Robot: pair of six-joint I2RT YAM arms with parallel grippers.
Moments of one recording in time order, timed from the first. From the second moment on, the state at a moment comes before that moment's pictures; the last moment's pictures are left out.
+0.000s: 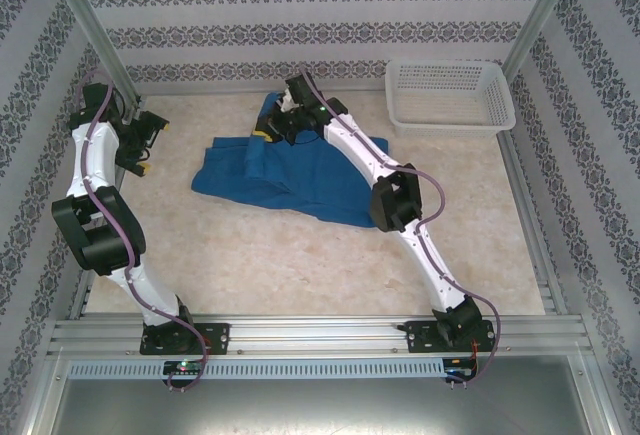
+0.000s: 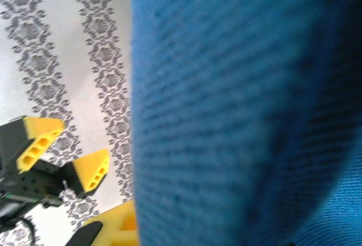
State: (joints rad) left arm 0.41 1.80 1.65 -0.97 0.31 -0.78; right arm 0.57 2.66 2.67 -0.67 -0.72 1.11
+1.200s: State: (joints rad) left arm 0.40 1.76 1.59 -0.95 0.33 -0.79; right arm 0.64 2.72 2.69 -0.55 -0.81 1.17
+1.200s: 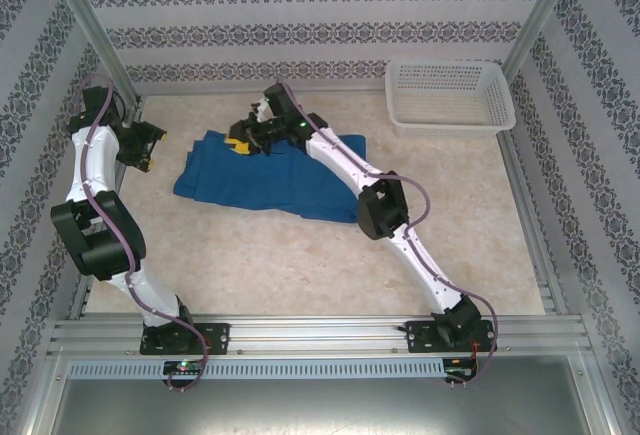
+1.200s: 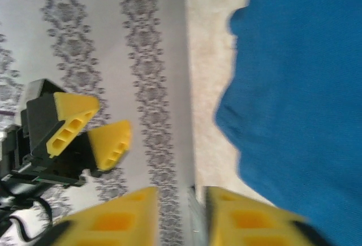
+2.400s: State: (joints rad) left arm -0.18 2.35 1.97 -0.89 0.08 -0.97; right arm 0.56 2.30 1.89 -1.10 0.16 0.18
